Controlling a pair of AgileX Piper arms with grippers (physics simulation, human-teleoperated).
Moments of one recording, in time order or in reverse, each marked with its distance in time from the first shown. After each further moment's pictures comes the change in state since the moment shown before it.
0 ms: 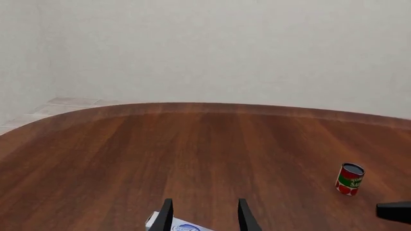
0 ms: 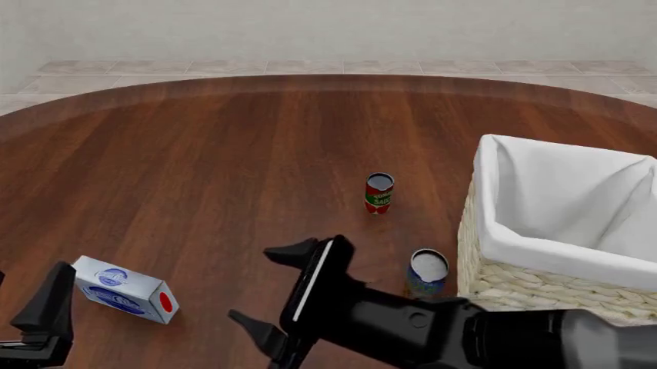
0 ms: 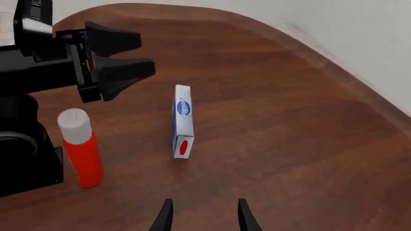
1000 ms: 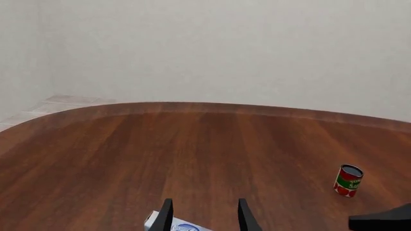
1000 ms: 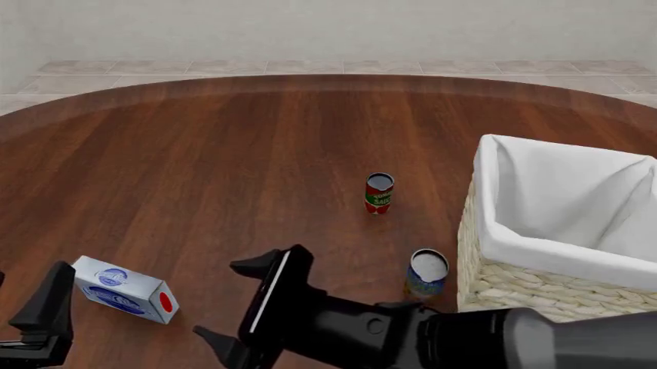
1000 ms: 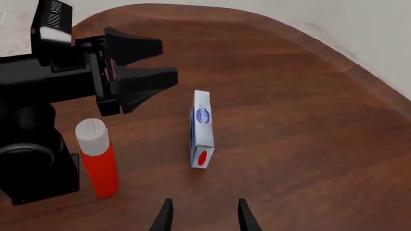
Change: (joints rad) left arm 0.002 0.000 0.001 -0.001 -0.014; right arm 0.060 0.111 -0.101 0.010 0.025
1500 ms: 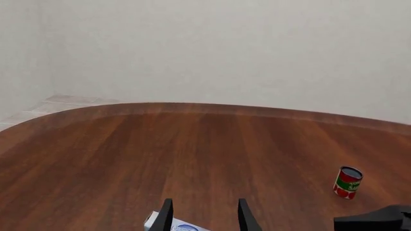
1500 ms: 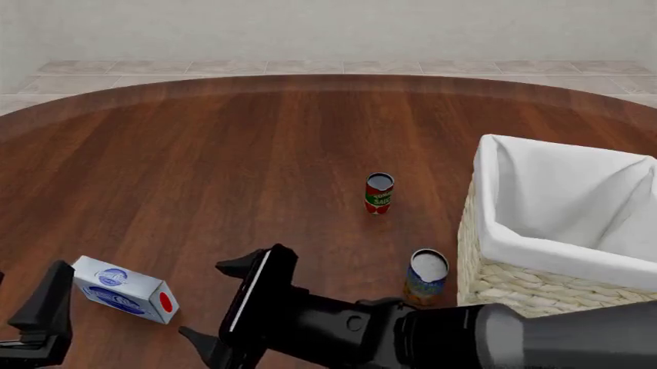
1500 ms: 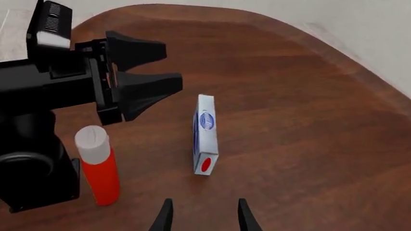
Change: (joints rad) left arm 0.003 0.000 -0.001 -0.003 -0.007; right arm 0.013 0.055 -0.063 0.014 -0.002
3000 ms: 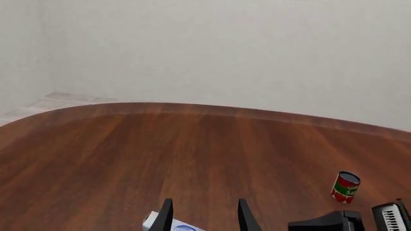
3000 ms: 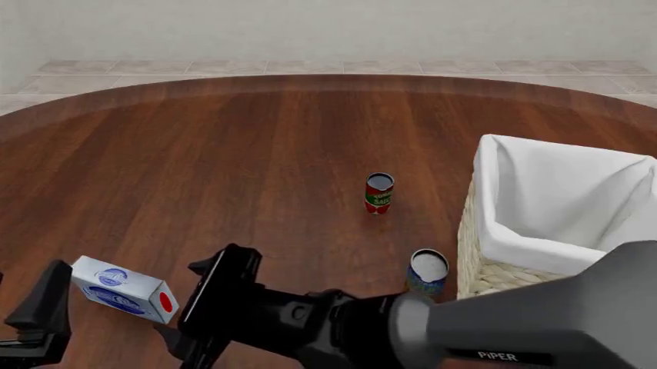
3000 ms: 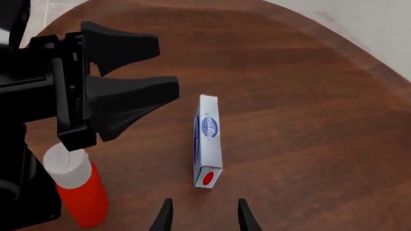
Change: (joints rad) left arm 0.007 0.000 0.002 -0.007 -0.028; right arm -0.001 0.202 -0.195 0.039 -0.007
